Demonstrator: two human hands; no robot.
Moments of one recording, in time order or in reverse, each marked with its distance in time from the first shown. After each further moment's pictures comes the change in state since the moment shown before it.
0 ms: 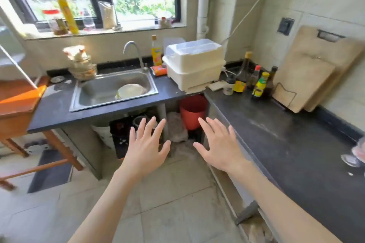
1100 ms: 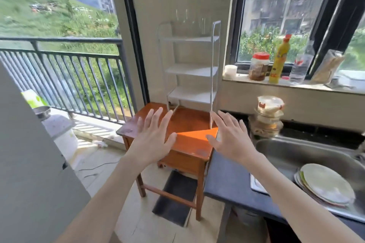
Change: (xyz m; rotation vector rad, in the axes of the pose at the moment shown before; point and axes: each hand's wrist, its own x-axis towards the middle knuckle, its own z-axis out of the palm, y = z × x) left_hand 0.046 -0.691 -0.285 0.278 0.239 -0.595; right_hand 0.436 -0.675 0.165 0.144 0.009 -0.693
